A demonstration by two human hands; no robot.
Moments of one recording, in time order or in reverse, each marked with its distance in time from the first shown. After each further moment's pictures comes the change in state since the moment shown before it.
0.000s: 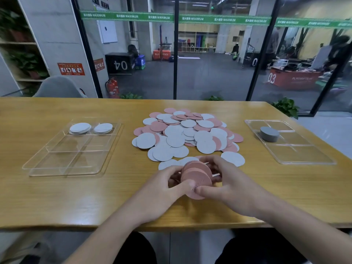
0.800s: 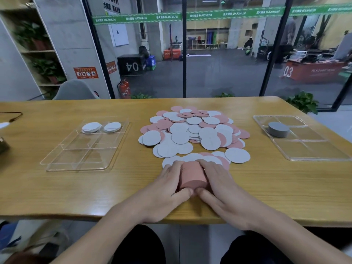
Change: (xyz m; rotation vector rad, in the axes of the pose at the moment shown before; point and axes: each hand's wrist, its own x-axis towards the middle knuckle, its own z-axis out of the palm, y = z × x) left_hand -0.003 -0.009 0.001 0.369 -0.100 0.050; right_hand -0.002 0.040 0.022 -0.472 0.015 -0.385
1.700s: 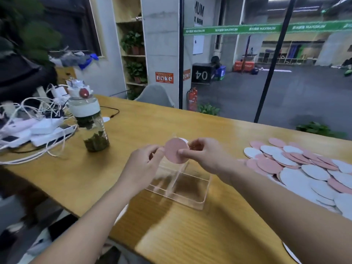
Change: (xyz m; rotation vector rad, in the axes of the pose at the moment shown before) left_hand -0.065 -0.215 -0.228 -0.050 0.833 -0.330; right_hand 0.365 -0.160 0.103 0.536 -0.122 0.098
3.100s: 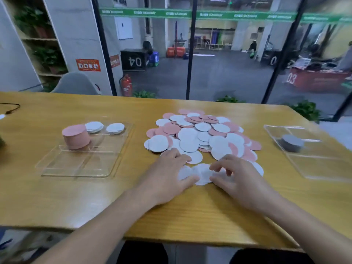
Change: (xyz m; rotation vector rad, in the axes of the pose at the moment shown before) left_hand -0.115 0.164 0.212 0.240 -0.524 0.469; right_hand -0.305 0.138 -0.180 -0.501 0.288 0.086
